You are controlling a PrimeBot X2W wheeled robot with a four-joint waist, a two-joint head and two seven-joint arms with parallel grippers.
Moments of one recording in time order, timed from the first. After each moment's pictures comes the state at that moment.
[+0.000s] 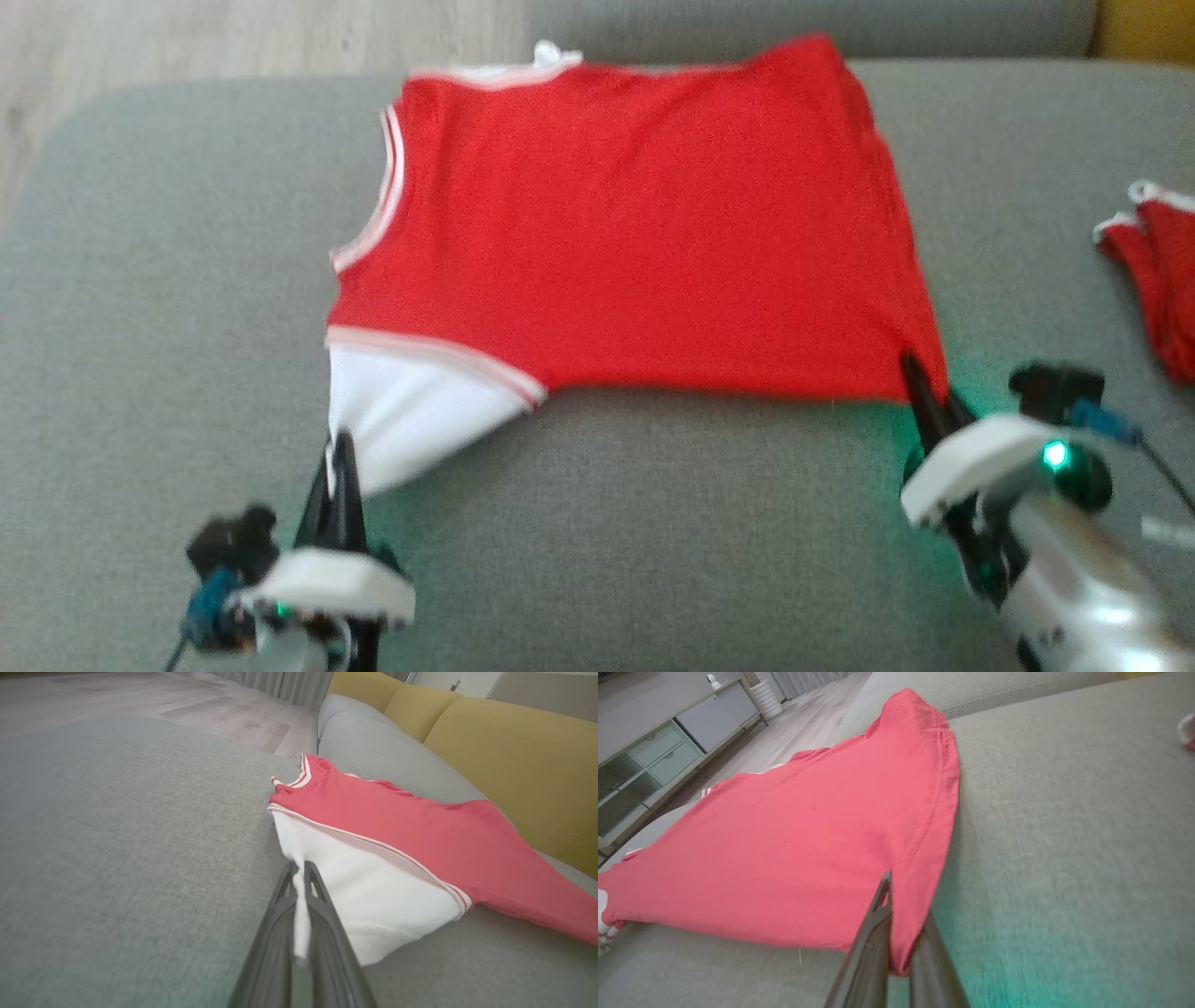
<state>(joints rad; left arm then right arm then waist) -0.20 0.03 -0.10 0.60 -0.41 -0.12 -0.26 -0.47 -0.27 0.55 0.88 0.77 0.13 -0.23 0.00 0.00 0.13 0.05</state>
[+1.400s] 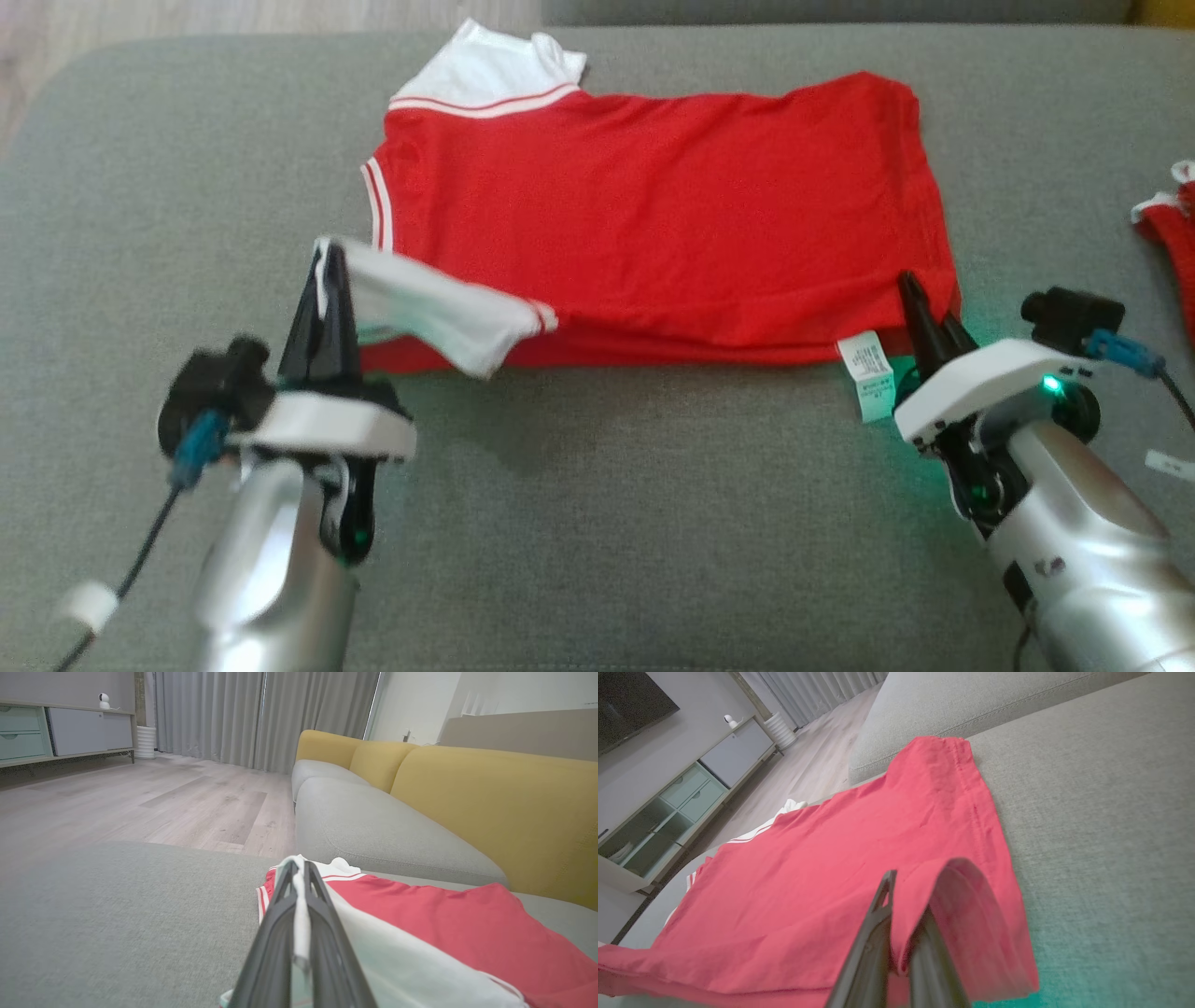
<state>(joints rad) -0.41 0.04 -0.11 0.50 -0.28 -0.12 -0.26 -0.54 -0.25 0.49 0.80 0.85 0.13 -0.18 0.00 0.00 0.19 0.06</state>
